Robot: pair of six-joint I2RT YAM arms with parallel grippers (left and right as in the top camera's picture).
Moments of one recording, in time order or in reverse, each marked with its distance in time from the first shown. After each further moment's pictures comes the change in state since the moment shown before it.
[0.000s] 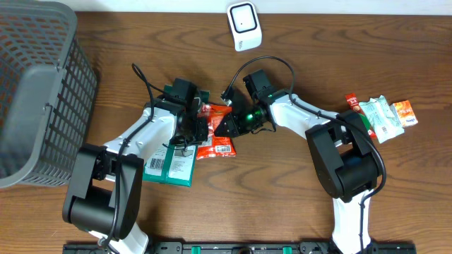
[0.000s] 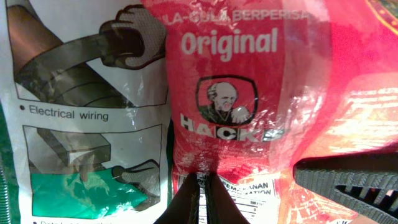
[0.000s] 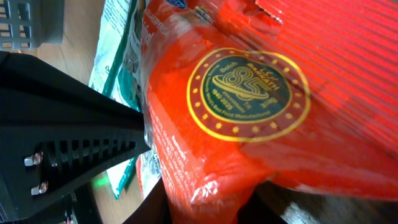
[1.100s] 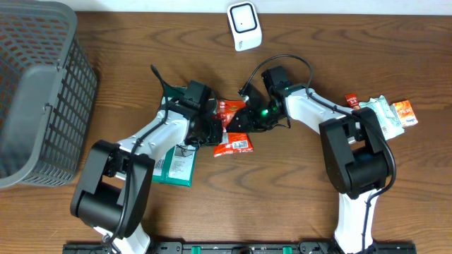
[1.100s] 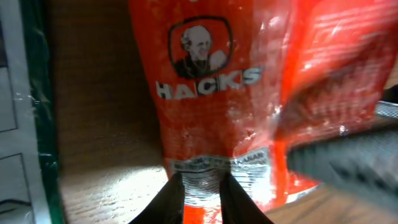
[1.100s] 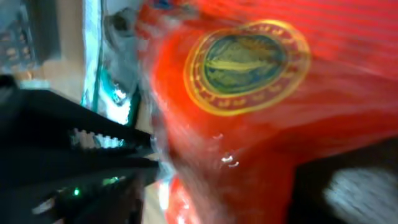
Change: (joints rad) left arm -0.086 0.032 0.000 0.095 0.089 -0.026; right arm -0.106 -0.013 0.000 -0.113 -0.015 -0.004
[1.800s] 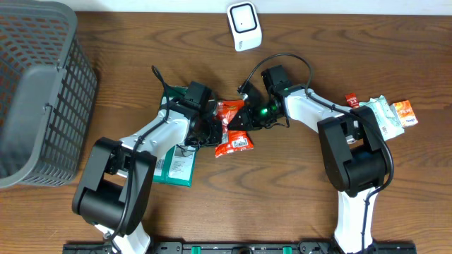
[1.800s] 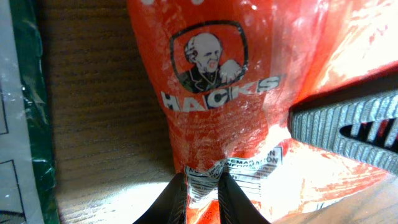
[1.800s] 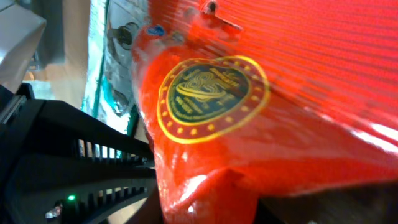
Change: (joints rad) left arm 0.000 0.016 0.000 0.003 0.001 0.000; right arm -0.001 0.021 0.000 0.061 -0.017 -0.008
